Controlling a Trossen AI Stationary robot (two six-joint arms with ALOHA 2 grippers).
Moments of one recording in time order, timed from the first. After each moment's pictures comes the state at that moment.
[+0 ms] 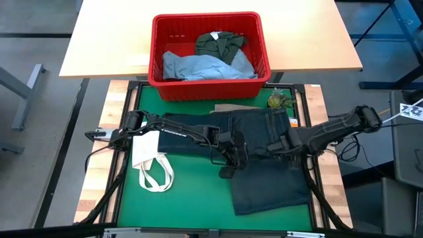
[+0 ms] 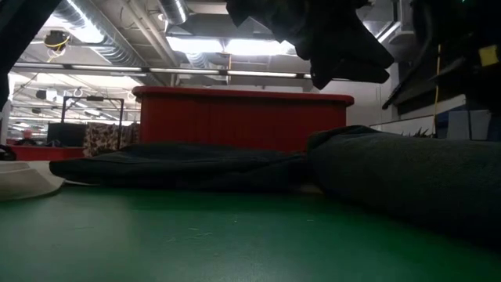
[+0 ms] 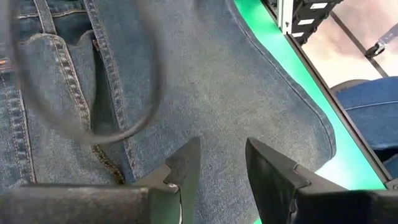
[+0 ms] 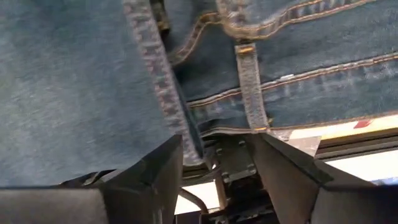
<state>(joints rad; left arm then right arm) -0.08 2.13 1.74 -0.34 0.30 0.03 -0.02 1.24 0.81 -1.43 -0.04 0.34</state>
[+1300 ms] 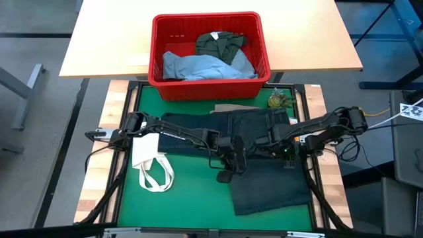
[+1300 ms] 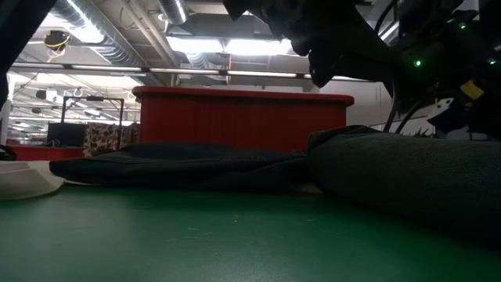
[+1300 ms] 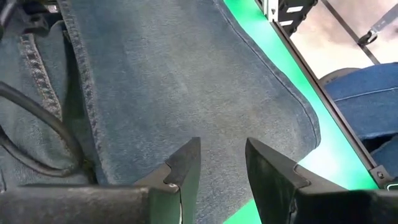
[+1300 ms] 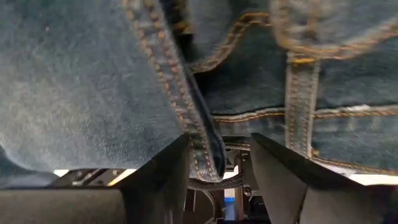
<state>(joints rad) -0.12 2.13 1.74 -0.37 0.30 0.04 -0.18 1.47 0.77 -1.37 -0.21 0.10</state>
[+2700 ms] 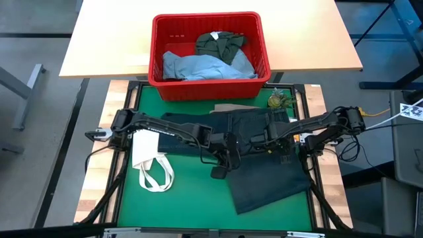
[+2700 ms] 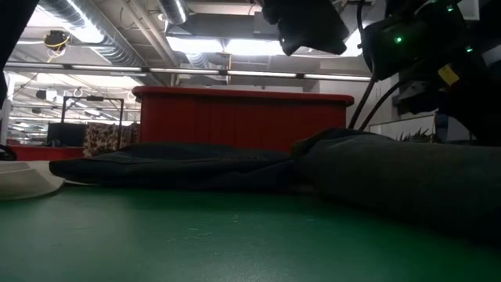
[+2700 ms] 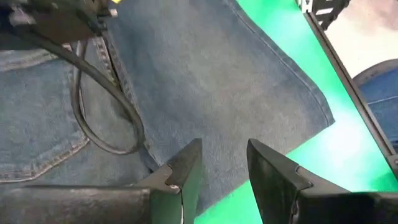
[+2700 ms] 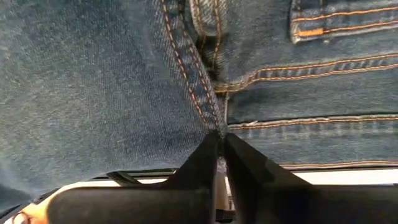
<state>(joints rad) -0.13 1.99 1.74 -0.56 0.11 0.03 -0.18 1.50 0.92 -1.43 0.02 0.02</state>
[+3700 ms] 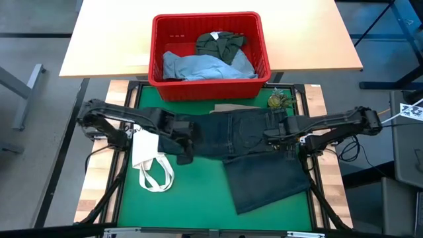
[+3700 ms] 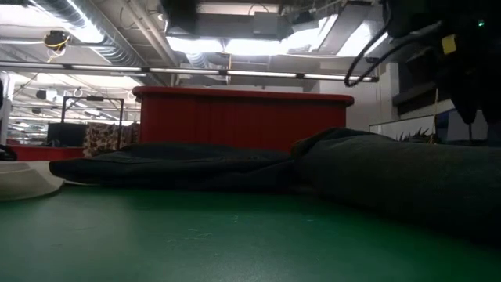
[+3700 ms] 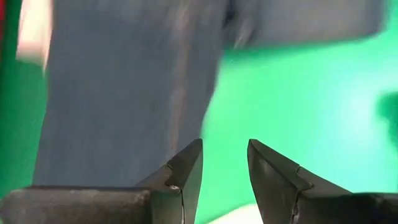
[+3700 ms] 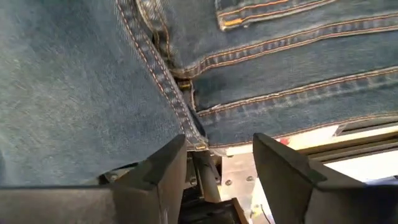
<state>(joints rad) -0.13 1.55 1.52 -1.11 -0.08 -0.31 -0.18 1.24 0.93 -1.47 0.11 0.16</state>
